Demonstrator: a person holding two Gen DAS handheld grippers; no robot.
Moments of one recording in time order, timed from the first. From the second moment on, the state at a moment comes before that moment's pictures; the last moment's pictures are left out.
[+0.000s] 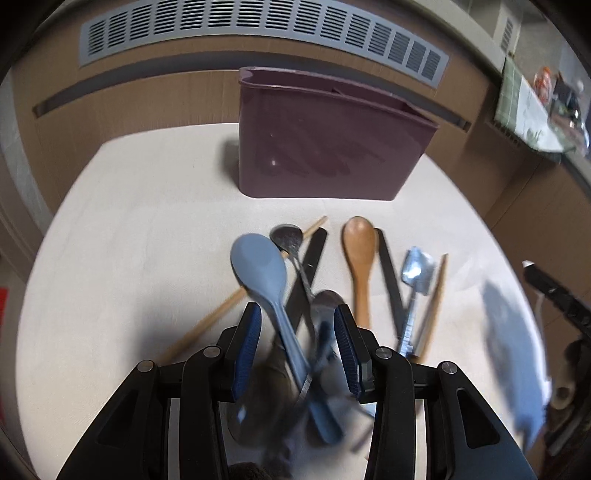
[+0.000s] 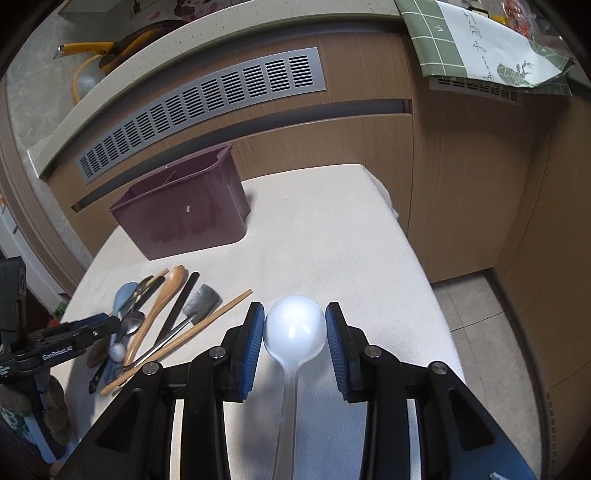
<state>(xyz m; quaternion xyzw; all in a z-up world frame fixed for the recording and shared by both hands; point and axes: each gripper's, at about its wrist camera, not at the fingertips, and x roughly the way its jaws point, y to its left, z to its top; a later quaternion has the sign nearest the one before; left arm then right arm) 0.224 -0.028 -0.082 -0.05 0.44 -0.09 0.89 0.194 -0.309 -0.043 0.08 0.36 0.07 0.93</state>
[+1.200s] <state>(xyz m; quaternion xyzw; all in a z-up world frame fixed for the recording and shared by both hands) 0.271 -0.022 -0.089 -0.02 0.48 -0.03 0.88 0.189 -0.294 -0.054 0.07 0.36 0.08 0.93</state>
